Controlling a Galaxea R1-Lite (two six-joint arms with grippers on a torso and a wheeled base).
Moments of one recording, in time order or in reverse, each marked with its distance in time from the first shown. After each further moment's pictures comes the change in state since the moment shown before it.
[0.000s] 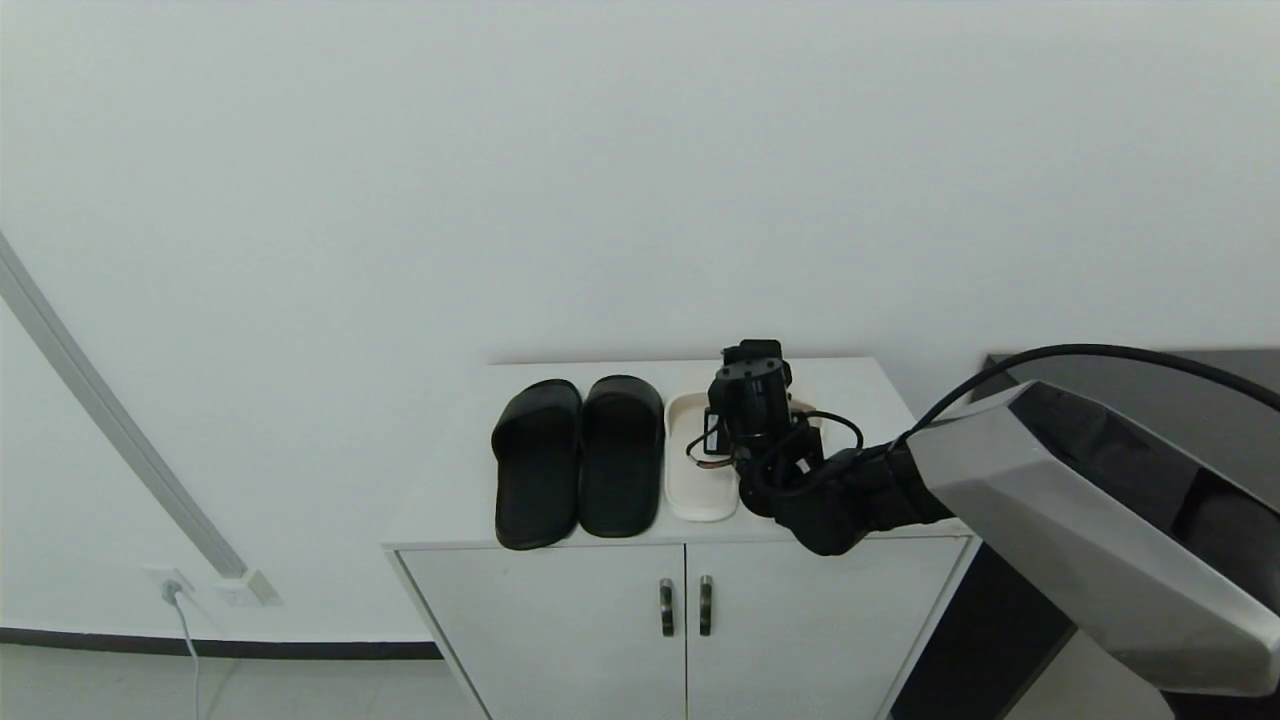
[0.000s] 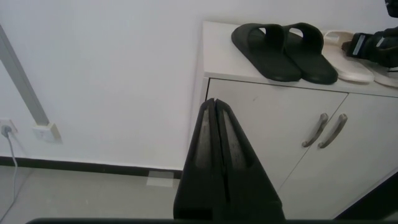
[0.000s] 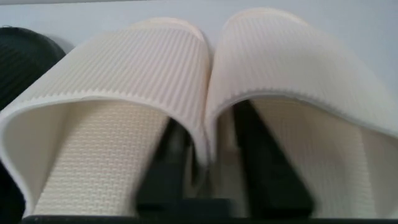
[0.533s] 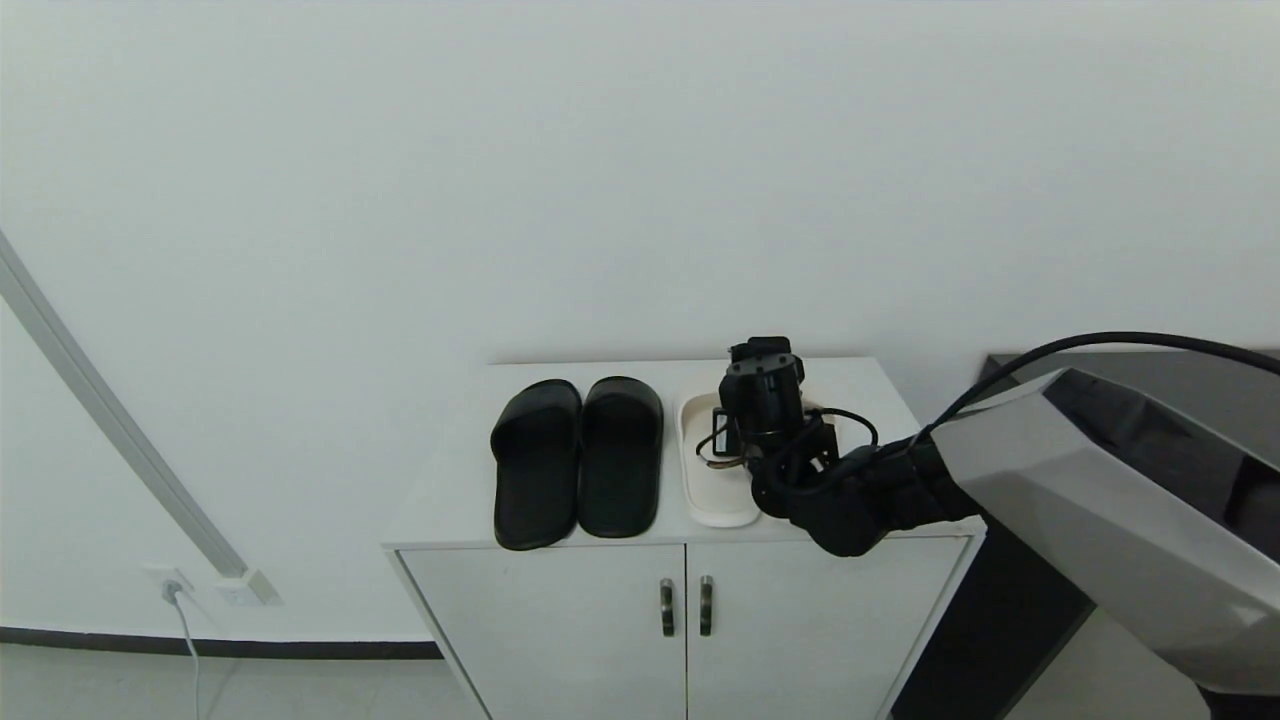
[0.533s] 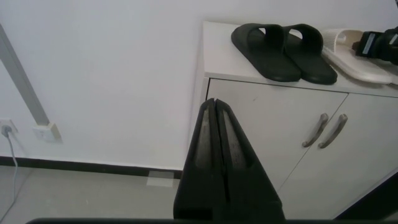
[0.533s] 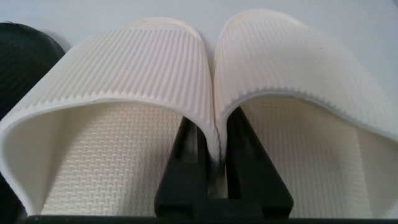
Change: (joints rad) left arm 0.000 0.000 0.000 0.000 0.000 0.000; right arm 0.001 -0.074 0.090 -0.002 0.003 -0.018
